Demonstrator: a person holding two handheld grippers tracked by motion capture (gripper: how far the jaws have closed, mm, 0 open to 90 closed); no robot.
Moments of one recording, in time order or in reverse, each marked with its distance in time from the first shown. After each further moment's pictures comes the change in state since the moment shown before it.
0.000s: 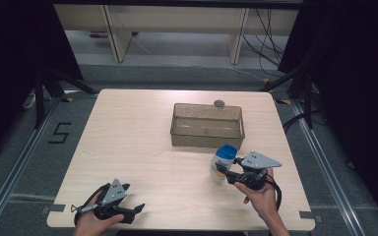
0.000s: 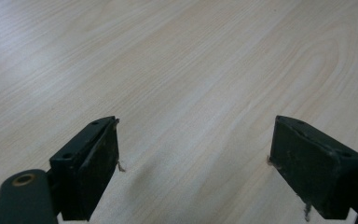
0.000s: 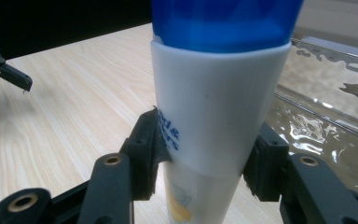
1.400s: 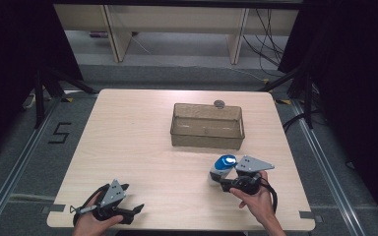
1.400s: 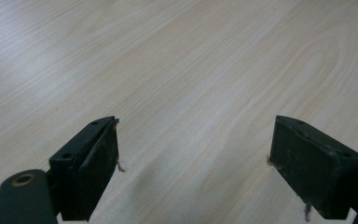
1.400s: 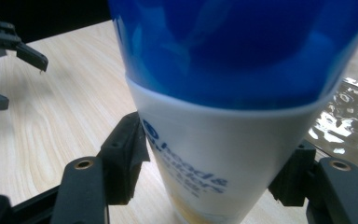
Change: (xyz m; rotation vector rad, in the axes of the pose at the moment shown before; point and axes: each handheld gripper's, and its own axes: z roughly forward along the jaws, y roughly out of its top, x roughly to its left) left arm 0.000 -0.001 -0.002 0.004 0.022 0.020; right arm 0.007 -0.011 0.010 0.049 0.058 -0.009
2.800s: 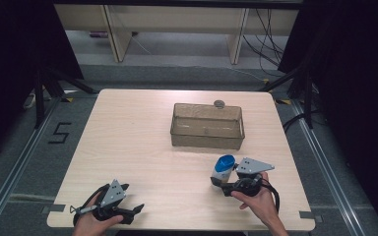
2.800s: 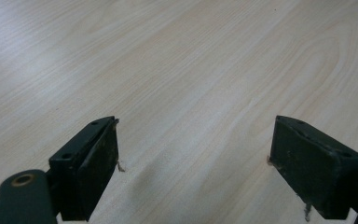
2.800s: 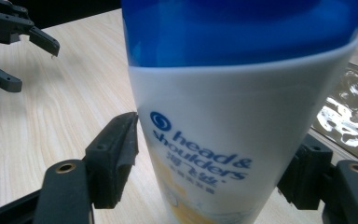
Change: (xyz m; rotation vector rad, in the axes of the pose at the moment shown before) left arm -0.001 0.000 0.000 -0.003 0.004 -0.010; right arm -0.001 -0.006 -0.003 0.048 0.042 -0.008
